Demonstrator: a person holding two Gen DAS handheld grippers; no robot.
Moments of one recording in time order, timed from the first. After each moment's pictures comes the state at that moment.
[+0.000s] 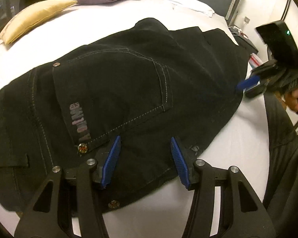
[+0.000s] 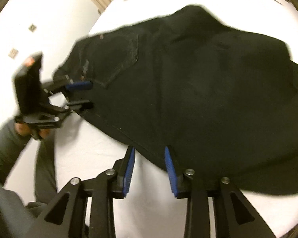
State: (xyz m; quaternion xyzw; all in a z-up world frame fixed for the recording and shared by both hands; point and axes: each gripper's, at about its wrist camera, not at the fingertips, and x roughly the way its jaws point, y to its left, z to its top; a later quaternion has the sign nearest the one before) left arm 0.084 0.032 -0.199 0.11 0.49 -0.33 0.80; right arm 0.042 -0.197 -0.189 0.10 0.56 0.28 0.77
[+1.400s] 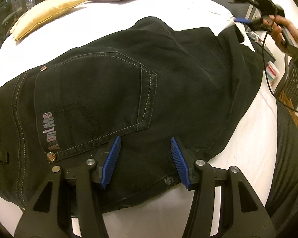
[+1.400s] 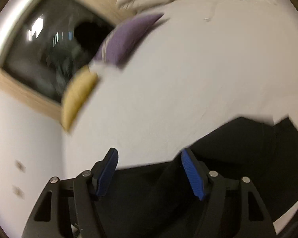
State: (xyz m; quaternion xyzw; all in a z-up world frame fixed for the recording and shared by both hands) left arm 0.078 -0.016 -0.216 0.10 0.49 -0.27 0.82; right arm 0.135 -0.444 -0.153 0.42 0.40 0.04 0.81
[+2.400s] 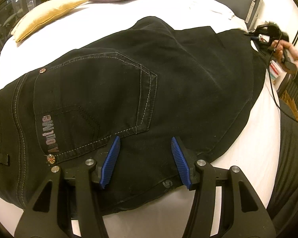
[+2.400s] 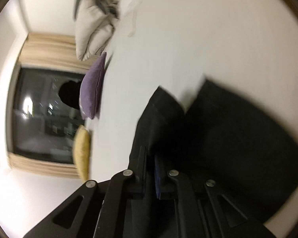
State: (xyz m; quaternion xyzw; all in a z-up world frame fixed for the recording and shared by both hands) left arm 0.084 -0.026 -0.218 0.11 0.49 -0.26 0.82; right arm 0.082 -0.528 -0.196 0.52 0.34 -0.06 0.78
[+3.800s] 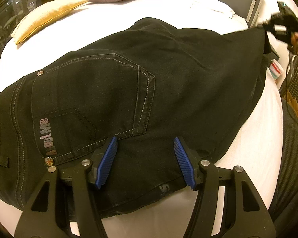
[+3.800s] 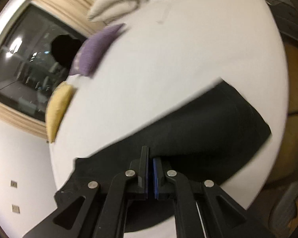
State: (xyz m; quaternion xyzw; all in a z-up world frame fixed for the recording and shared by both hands) left arm 0.088 -0.033 -0.219 0.12 0.49 -0.26 0.82; right arm 0.032 -0.474 -0.123 0.37 0.43 -0.03 0.82
